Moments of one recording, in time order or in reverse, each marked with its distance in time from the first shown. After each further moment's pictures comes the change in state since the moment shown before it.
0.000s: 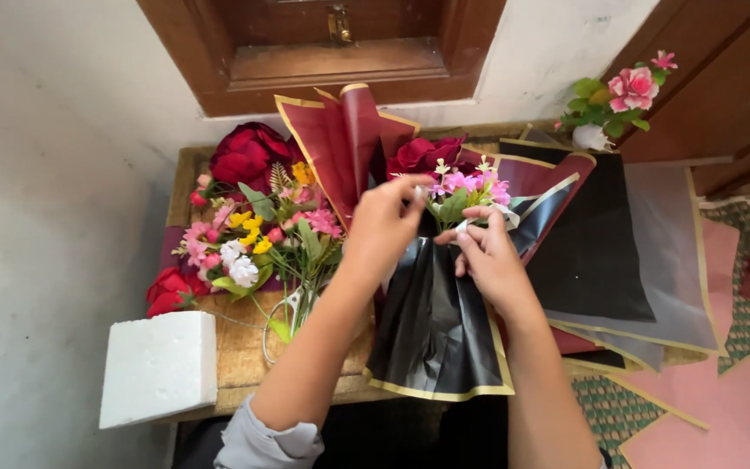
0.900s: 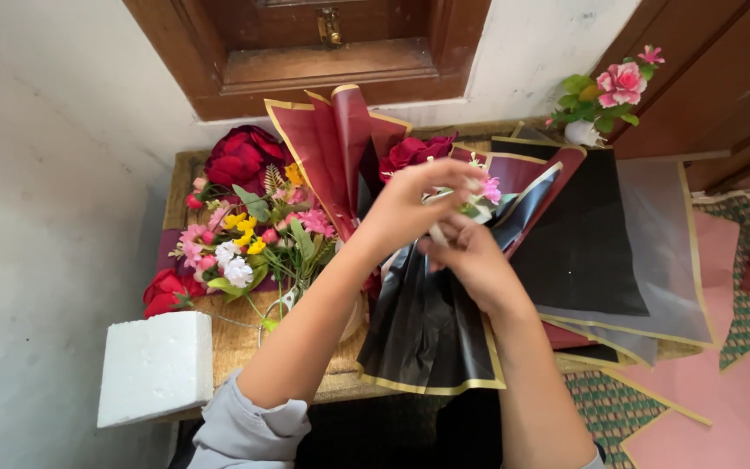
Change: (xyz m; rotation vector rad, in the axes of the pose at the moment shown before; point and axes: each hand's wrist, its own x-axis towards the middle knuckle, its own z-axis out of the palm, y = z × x) left_hand 0.020 0.029 0.012 -0.447 -0.320 0.309; right_hand -0.006 -0.036 0.026 0.222 -0.064 -0.053
